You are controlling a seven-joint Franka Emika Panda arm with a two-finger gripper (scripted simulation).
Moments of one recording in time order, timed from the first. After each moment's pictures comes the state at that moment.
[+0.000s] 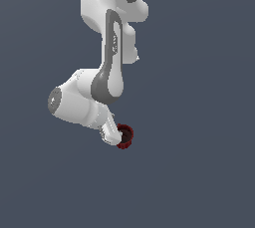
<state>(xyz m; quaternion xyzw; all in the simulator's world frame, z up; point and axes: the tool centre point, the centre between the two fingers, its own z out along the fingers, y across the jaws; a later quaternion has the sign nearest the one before) 0.034 -0.050 0.099 -0.81 0.52 0.23 0.17</state>
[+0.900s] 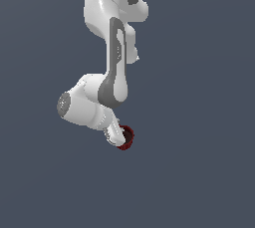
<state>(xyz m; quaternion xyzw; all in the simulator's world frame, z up) 0.027 -0.035 0.074 -0.80 0.52 0.23 0.17</state>
